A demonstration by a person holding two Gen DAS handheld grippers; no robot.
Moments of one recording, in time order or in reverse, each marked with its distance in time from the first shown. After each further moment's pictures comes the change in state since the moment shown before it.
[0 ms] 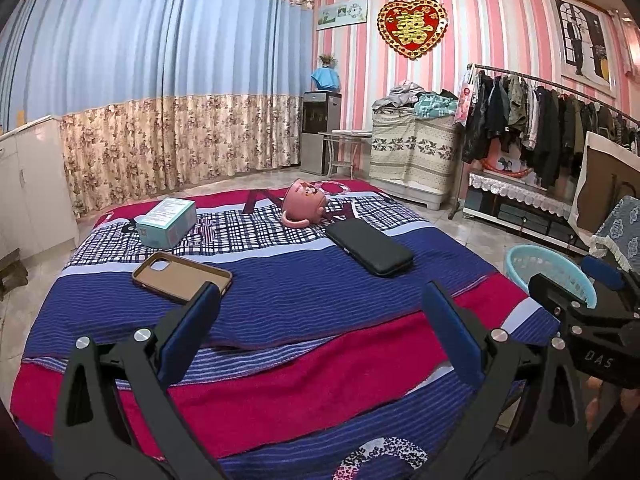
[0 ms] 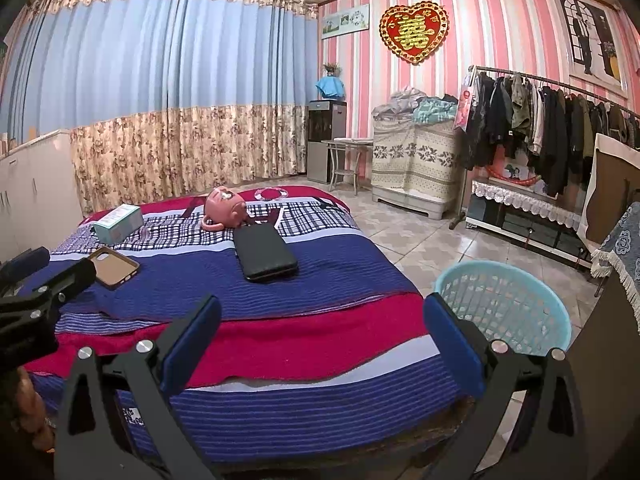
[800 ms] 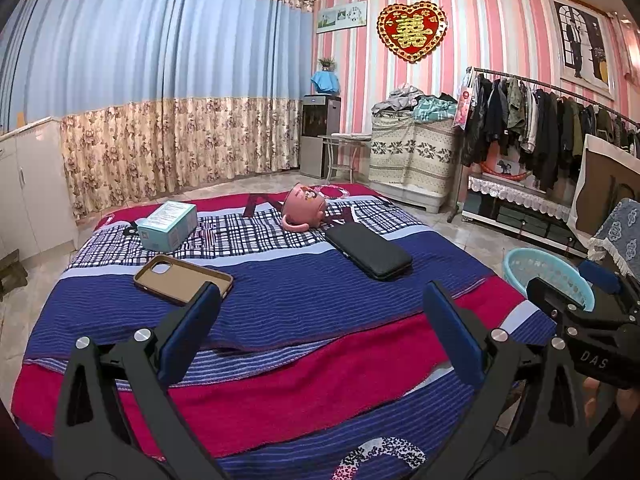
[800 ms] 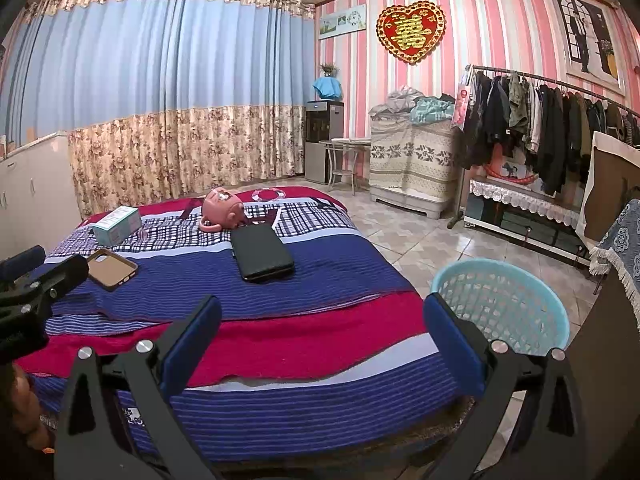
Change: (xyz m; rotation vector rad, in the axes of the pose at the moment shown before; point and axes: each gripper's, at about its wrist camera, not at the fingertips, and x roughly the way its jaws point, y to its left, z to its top) left arm -0.004 -0.001 0.003 0.002 -0.017 0.003; right arm 0.000 0.000 -0.004 0.008 -0.002 -0.003
